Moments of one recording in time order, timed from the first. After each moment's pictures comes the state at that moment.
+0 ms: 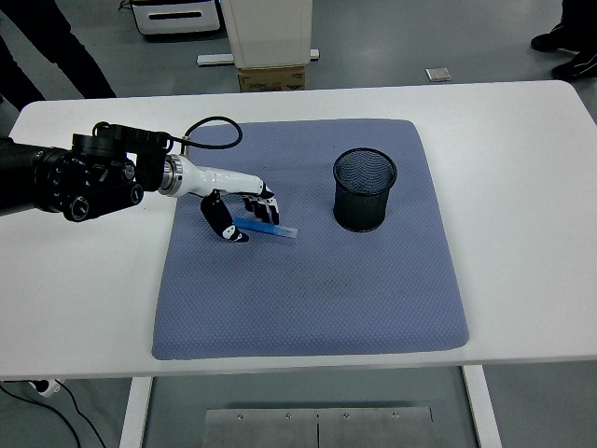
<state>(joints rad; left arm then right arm) -1.48 0.26 0.72 -0.85 0.72 -0.15 -0.47 0.01 0.00 0.44 0.22 0.11 0.06 0.12</state>
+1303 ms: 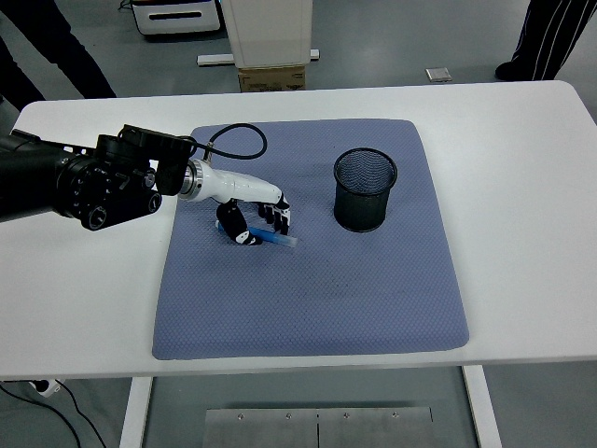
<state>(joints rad) -1.48 0.21 0.70 -0.86 0.85 -0.10 -0.47 0.01 0.00 0.44 0.22 0.11 0.06 0.12</state>
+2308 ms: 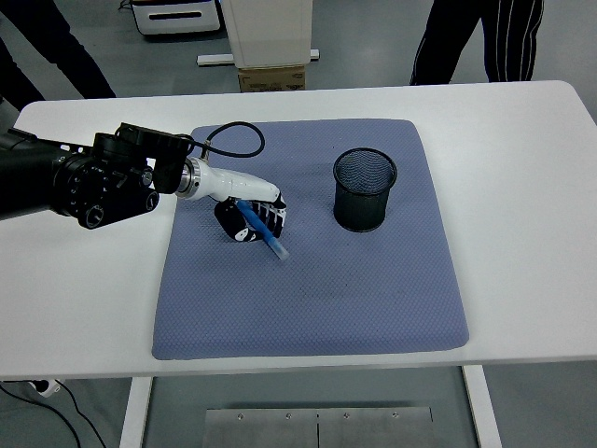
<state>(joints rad) -1.49 0.22 0.70 -0.86 0.85 -0.10 -0.47 0.01 0.00 0.44 0.22 0.11 0.06 0.12</state>
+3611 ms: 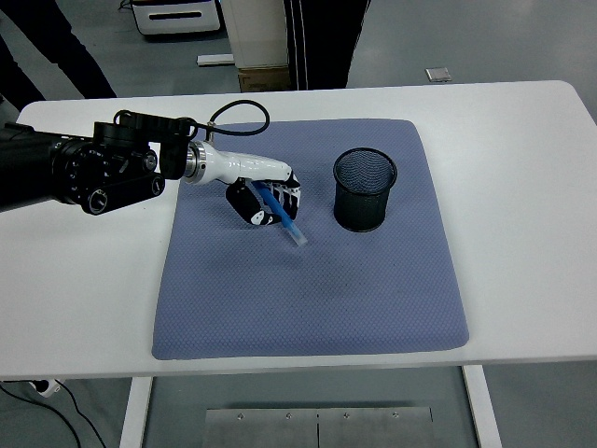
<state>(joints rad) -1.50 0.22 0.64 -0.85 0.76 -0.10 -0.48 0.01 0.00 0.44 0.22 0.11 0.06 0.12</state>
